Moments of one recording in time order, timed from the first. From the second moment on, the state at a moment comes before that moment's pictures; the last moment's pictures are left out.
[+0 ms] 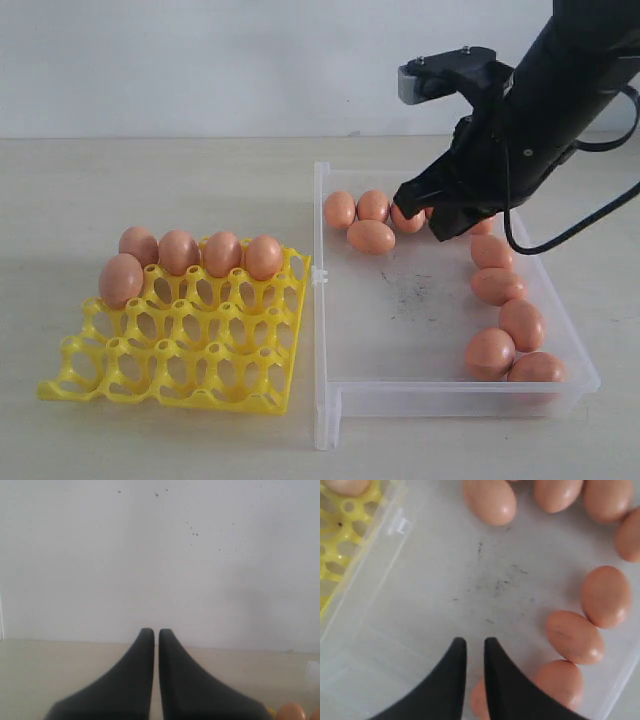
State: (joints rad) left arm 0.05 0.00 0.00 -0.31 -0.05 0.28; right arm 0.43 1.63 -1.22 0.15 0.88 -0.19
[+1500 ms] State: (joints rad) left arm 0.05 0.00 0.00 -0.31 -0.05 0.28; right arm 0.42 2.01 -1.23 -0.24 0.80 -0.54
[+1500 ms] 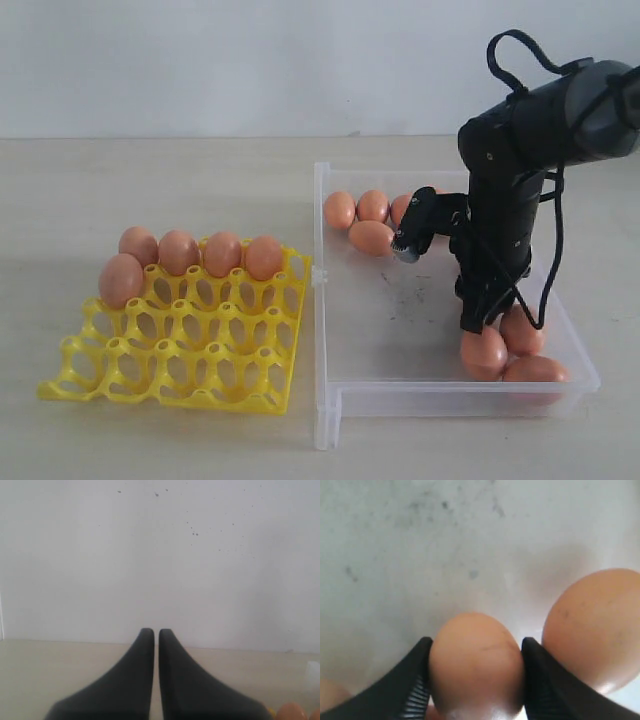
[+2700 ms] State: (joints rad) left arm 0.05 0.00 0.00 -0.31 -0.05 0.28; right arm 0.42 1.90 -0.78 -0.88 -1.20 0.29
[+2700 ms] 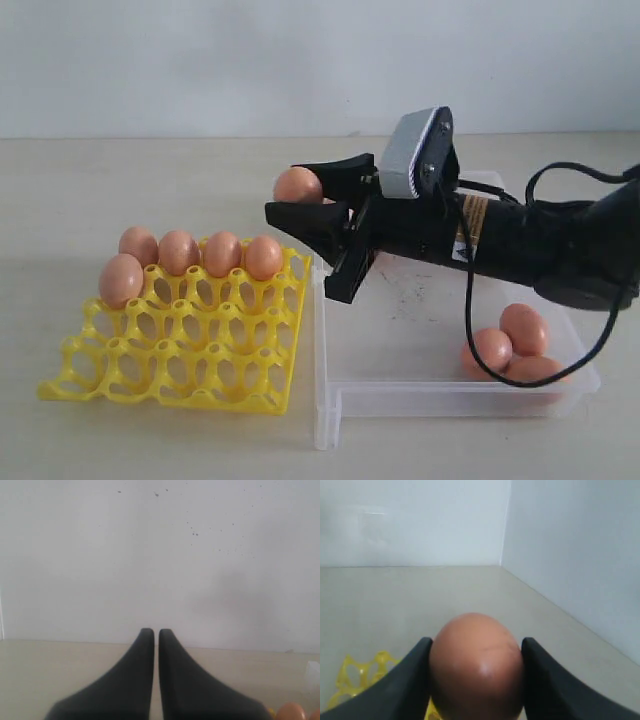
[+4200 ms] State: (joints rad) left arm 0.05 0.00 0.00 -0.31 -0.05 0.28; right arm 0.69 2.35 -1.36 -0.81 -0.87 0.77
